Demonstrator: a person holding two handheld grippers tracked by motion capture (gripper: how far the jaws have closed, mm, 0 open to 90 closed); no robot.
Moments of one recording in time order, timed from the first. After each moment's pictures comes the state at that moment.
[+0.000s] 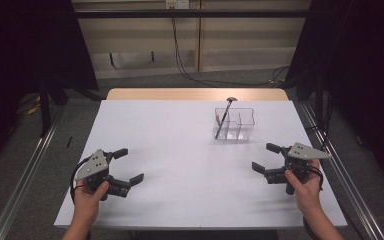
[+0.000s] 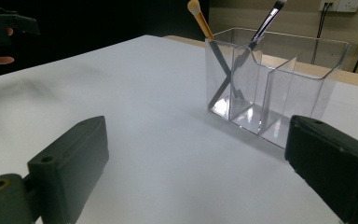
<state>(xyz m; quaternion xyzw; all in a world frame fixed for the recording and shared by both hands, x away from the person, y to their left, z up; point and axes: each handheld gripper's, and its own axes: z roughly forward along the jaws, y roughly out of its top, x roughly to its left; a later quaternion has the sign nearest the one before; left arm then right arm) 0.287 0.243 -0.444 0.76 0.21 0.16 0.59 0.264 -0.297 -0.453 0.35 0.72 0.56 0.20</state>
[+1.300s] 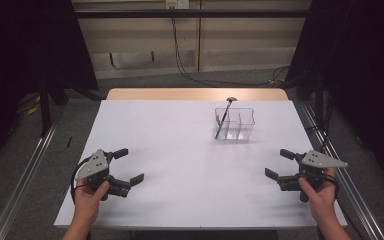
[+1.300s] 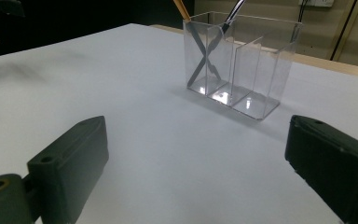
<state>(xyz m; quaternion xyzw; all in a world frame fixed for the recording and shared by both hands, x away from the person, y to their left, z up) 0.287 0.242 -0.445 0.76 0.21 0.16 0.59 0.242 -0.327 -0.457 0.37 0.72 0.54 0.22</state>
